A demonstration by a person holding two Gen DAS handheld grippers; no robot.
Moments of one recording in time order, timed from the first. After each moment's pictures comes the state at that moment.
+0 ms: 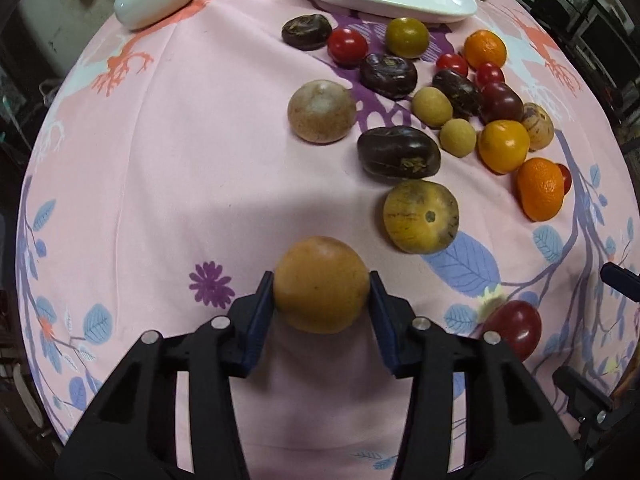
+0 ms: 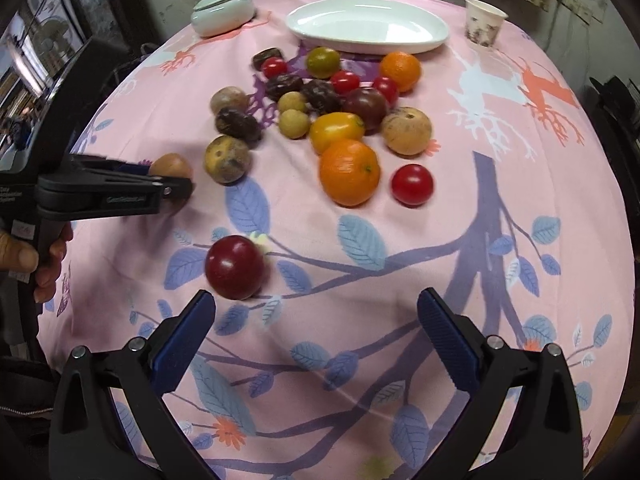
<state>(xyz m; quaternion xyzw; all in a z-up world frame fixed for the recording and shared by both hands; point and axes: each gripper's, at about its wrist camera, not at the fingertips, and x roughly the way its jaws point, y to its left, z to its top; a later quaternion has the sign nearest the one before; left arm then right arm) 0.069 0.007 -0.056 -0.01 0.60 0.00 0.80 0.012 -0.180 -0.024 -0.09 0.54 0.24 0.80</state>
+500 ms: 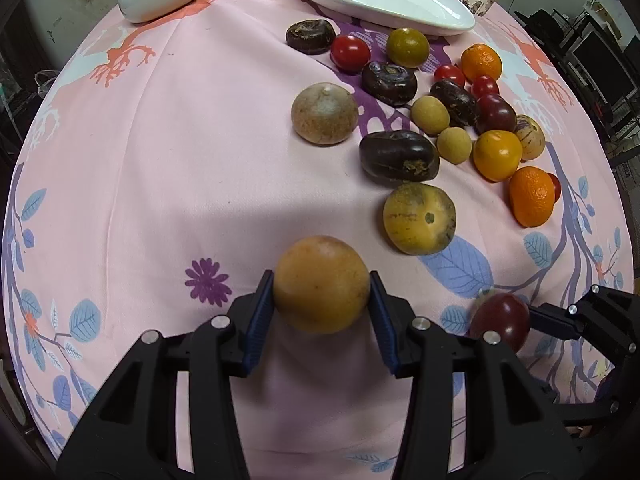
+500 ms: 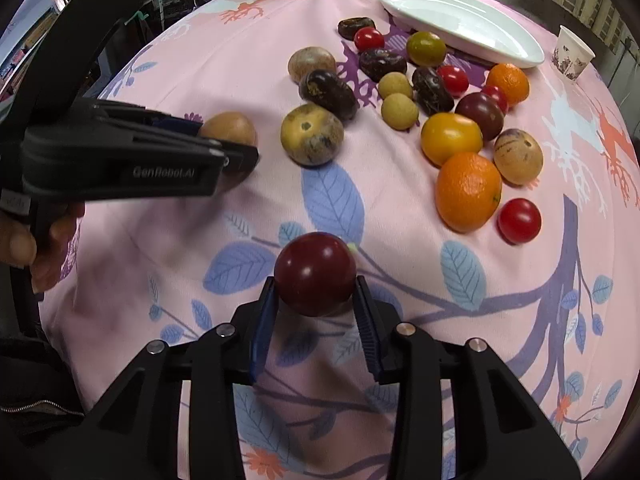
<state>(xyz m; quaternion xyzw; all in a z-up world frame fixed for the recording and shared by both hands) 0.063 0.020 -0.058 -0.04 0.59 -0.01 0.81 0.015 -0.118 -0.048 -0.15 0.56 0.31 0.76</state>
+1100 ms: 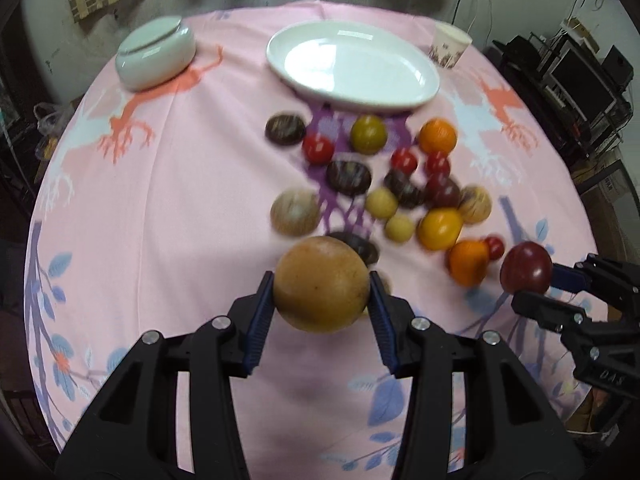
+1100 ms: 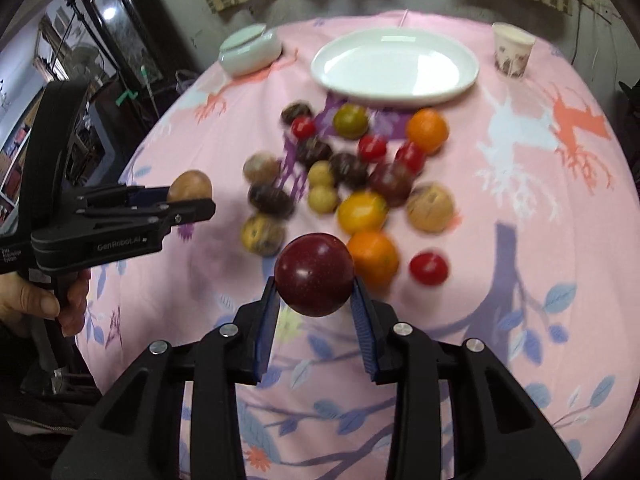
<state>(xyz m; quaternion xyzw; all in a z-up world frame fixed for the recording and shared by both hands) 0.093 0.006 0.020 -0.04 0.53 -0.03 0.84 0.073 -0.183 0.020 -0.02 0.52 0.30 0.80</state>
